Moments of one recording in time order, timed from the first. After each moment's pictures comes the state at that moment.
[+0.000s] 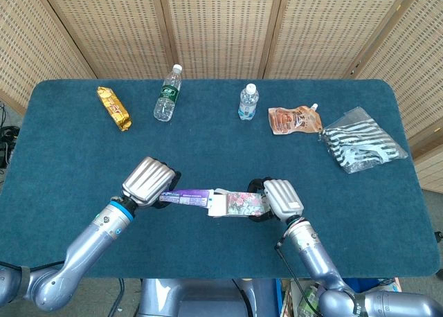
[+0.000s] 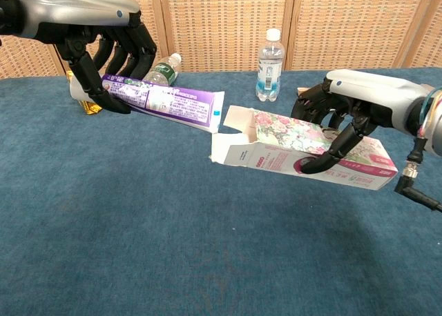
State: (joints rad) left arm -0.93 -1.12 -0.18 -2.15 0.77 1.03 0.80; right arm 0.63 -1.47 0.21 -1.89 -0.97 1.11 -0.32
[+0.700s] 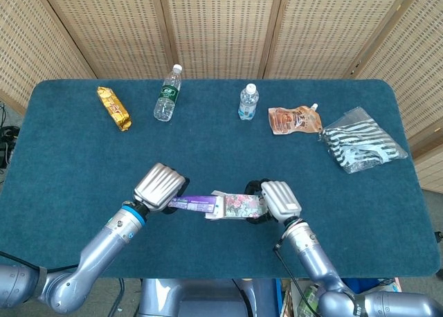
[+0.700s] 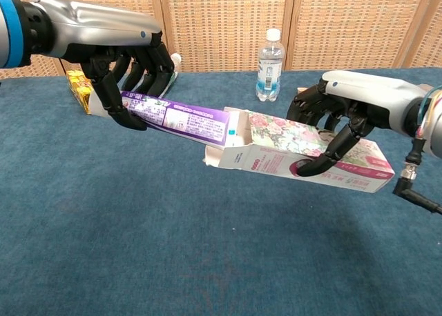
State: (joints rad) left arm -1.02 -1.20 -0.14 -2.17 0.67 1.11 0.87; right arm 0.64 -1.46 0.21 -1.91 -0.96 1.11 -0.32
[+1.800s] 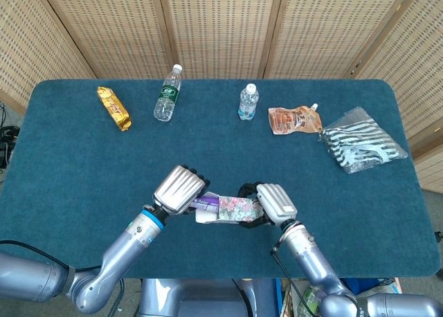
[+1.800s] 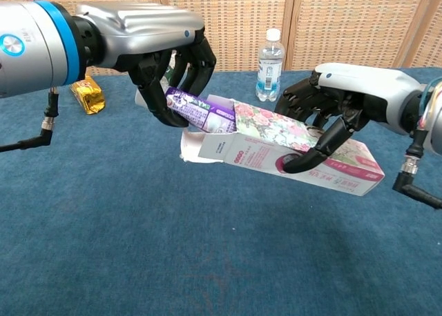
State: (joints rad) left arm -1.04 -1.39 -0.12 -2.06 0.84 1.22 0.87; right arm 0.64 -1.44 0.22 -1.97 -0.96 1.08 -0.23
